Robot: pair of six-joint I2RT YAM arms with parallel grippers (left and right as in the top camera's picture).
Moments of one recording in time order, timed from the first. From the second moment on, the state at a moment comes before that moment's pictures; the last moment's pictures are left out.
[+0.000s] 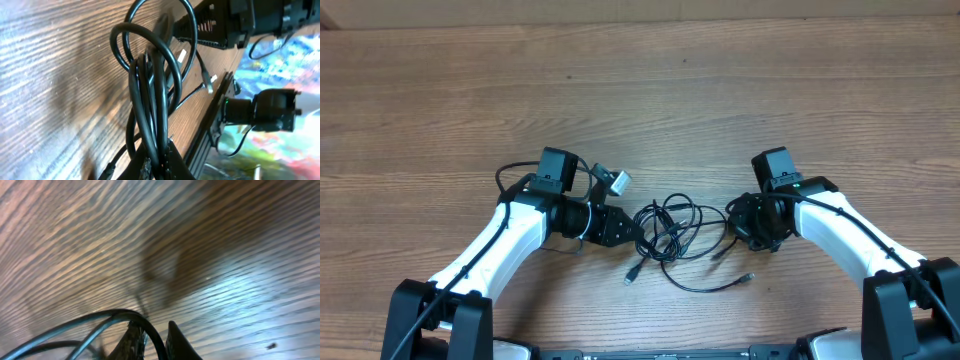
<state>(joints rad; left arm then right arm) -0.25 1.52 0.80 -0.59 0.94 0.01 0.24 1.56 0.80 -0.70 -0.24 0.83</state>
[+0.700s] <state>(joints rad) -0.25 1.52 0.80 -0.51 0.74 -0.45 0.23 1.56 0.80 -0.72 -0.32 0.80</state>
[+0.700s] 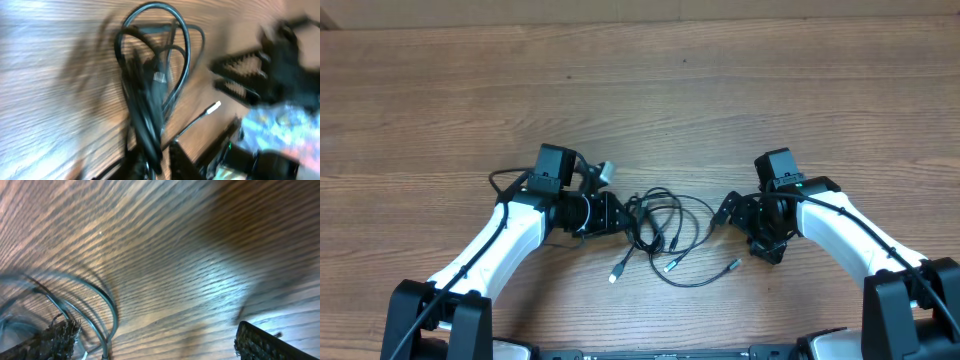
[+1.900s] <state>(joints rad) -0.41 1.52 0.81 -0.57 0.24 -1.02 0.29 1.56 0.80 -0.87 -0.27 0.84</state>
